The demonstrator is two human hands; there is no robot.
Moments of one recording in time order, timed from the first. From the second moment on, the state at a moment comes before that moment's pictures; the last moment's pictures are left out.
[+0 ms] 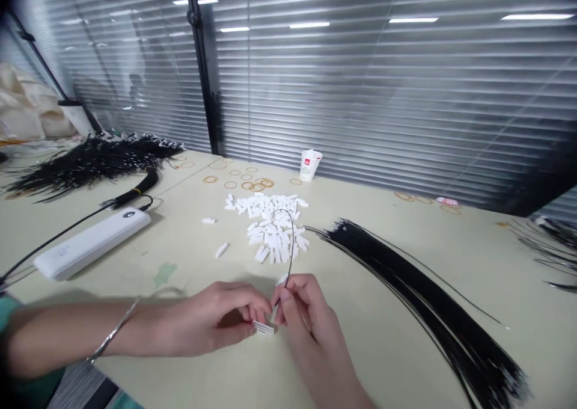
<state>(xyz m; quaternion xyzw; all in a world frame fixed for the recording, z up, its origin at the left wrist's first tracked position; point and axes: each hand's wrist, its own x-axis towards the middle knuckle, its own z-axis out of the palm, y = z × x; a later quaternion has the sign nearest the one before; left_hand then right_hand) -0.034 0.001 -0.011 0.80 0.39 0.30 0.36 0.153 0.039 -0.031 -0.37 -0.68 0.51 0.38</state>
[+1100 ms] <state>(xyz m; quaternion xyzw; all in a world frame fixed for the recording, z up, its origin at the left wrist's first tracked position) -0.037 0.003 -0.006 0.79 0.45 0.25 0.34 0.150 0.029 -0.016 -0.38 -0.65 0.57 0.32</state>
